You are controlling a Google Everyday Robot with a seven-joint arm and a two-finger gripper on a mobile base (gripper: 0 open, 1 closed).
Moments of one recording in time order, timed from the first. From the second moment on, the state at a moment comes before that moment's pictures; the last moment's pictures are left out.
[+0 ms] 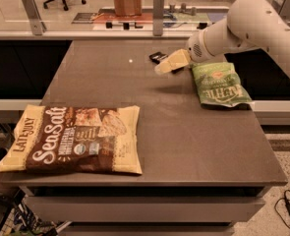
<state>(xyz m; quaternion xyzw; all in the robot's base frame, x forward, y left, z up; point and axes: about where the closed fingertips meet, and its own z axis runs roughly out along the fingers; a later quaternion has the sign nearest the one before) 0.724 -0.106 0.865 -0.36 0.83 0.17 0.39</state>
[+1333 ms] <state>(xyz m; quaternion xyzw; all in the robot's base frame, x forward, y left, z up) 0.756 -0.100 0.816 -0.31 0.84 0.20 0.40</state>
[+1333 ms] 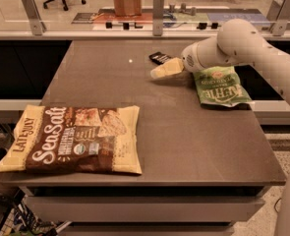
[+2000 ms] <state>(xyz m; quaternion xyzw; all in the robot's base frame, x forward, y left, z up) 0.760 -0.085 0.812 -0.32 0.83 0.20 0.40</state>
